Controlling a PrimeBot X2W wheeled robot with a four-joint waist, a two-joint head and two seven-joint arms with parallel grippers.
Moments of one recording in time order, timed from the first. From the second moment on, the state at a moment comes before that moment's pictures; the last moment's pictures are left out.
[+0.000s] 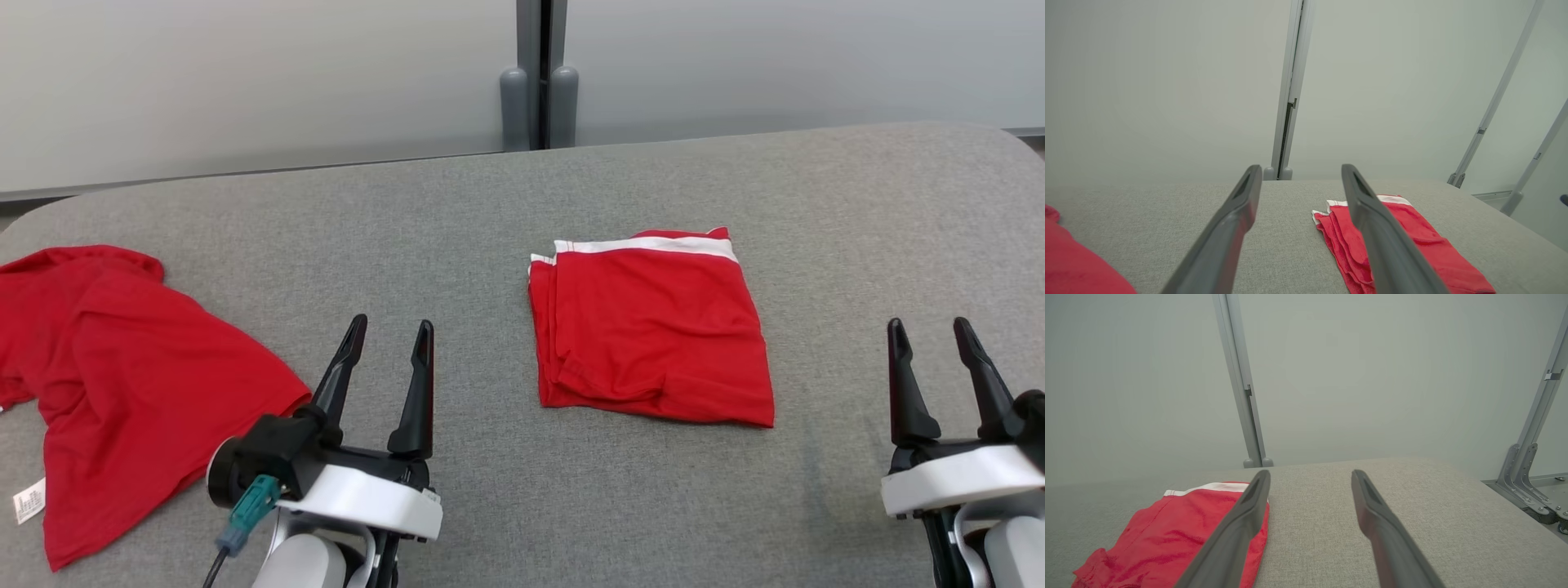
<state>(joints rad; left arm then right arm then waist) -0.16 0.05 -0.30 0.14 -0.34 0.03 -0.26 -0.18 -0.24 0.06 0.34 0.31 0.13 -0.26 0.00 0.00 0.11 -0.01</state>
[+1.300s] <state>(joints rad) -0.23 0.05 -0.39 0.11 -0.35 0.04 -0.26 -0.44 -0.28 0.22 0.71 0.54 0.13 -0.22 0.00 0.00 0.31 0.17</state>
